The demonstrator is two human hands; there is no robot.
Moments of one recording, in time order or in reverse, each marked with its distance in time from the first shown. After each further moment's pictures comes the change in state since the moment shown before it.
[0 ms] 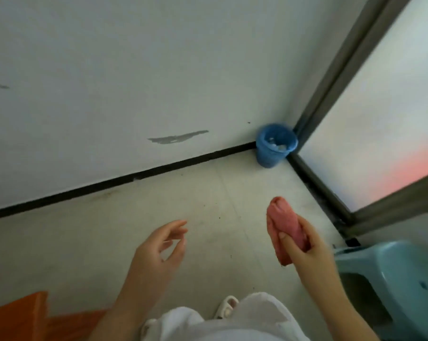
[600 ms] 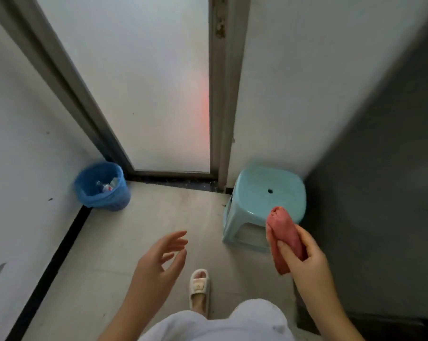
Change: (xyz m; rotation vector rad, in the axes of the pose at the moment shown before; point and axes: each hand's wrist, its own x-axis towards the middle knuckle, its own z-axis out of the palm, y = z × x) left_hand 0.107 0.161 0.351 0.243 -0.969 0.500; right_hand -0.034 0.147 -0.217 0.475 1.014 0.522
